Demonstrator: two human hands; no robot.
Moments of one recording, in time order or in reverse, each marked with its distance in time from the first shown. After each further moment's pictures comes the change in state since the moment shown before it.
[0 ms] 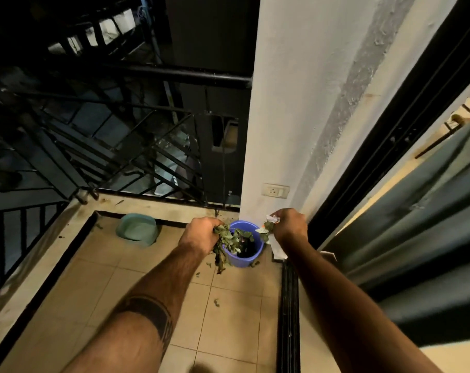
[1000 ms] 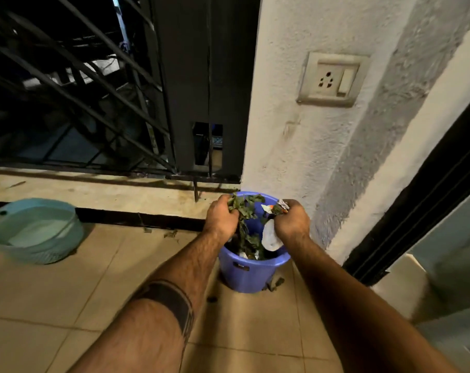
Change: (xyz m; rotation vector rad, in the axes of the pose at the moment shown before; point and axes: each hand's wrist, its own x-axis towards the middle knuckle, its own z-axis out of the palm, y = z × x) left_hand 0.391 -0.220 0.472 -0.431 0.176 0.079; right_hand 0.342 0.234 0.481 0.333 0.255 0.002
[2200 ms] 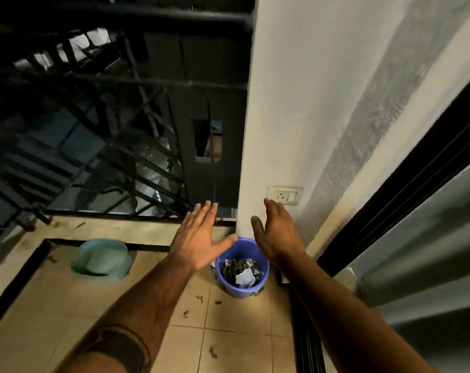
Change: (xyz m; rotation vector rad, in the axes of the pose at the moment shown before) left_hand -0.120 0.291 -0.295 0.602 -0.162 0.266; right_hand -0.111 -0.305 -0.267 -0.373 -0.194 -0.351
